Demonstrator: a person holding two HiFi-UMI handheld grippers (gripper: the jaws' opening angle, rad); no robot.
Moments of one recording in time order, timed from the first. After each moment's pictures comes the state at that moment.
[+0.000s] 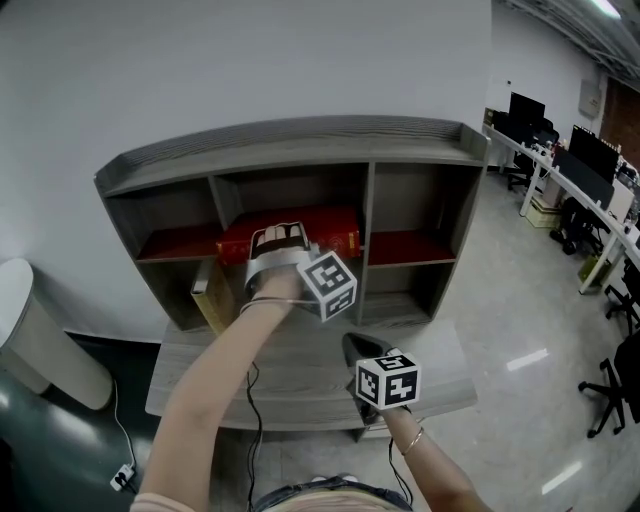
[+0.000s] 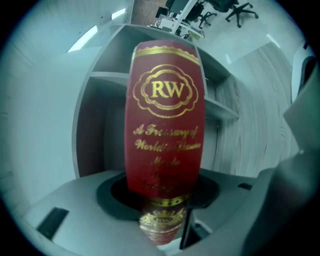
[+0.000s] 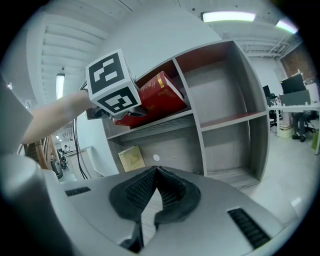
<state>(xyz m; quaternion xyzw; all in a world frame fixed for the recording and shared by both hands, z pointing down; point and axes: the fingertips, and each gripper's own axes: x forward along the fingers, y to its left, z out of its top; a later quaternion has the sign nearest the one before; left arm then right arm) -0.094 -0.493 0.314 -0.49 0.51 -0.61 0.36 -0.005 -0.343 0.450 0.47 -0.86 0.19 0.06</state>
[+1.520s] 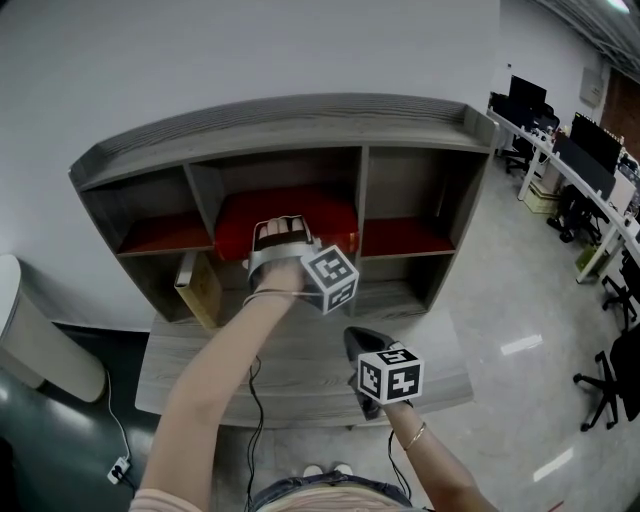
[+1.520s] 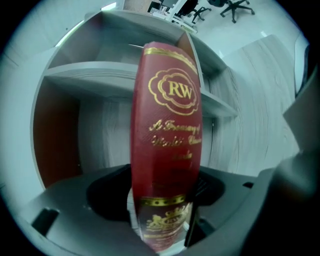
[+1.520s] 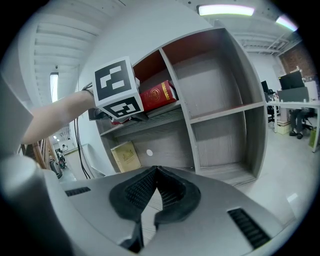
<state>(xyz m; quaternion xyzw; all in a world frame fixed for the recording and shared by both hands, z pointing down) -0.076 -0.533 0.362 -0.49 0.48 -0.65 0.34 0.019 -0.366 0.473 0.47 -0.85 0.21 0.08</state>
